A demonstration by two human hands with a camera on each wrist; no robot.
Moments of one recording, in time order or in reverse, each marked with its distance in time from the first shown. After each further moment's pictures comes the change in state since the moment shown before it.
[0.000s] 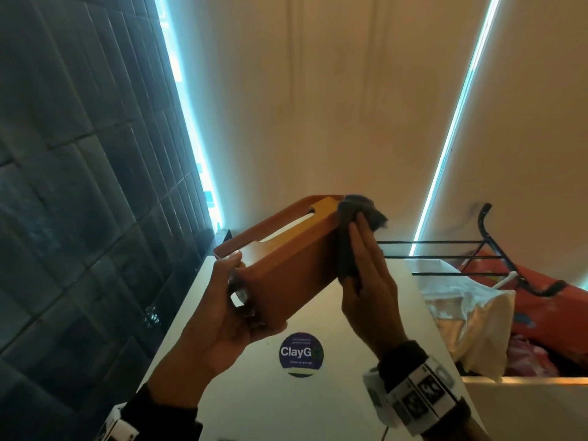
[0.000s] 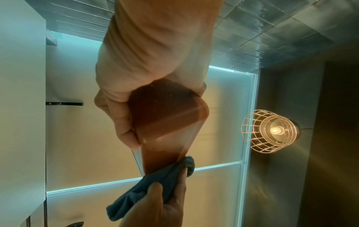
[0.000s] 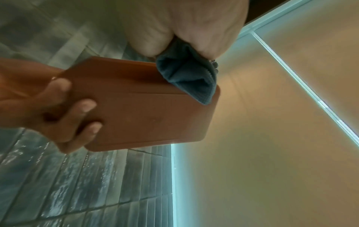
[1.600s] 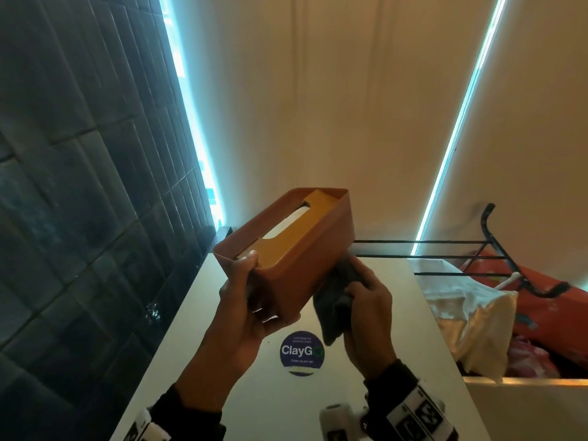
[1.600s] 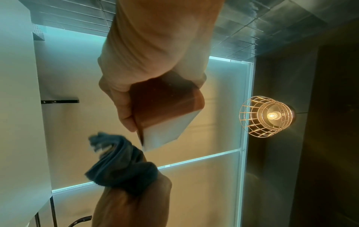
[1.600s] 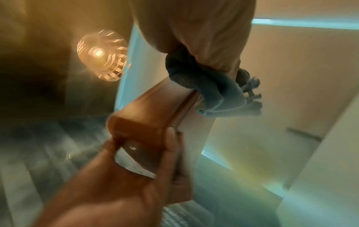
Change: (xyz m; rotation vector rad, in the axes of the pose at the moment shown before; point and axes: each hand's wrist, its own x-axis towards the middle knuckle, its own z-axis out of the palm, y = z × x) left_hand 0.011 -0.020 0.008 0.081 0.020 0.160; right_hand -0.016 -0.018 0.018 0.795 0.128 0.840
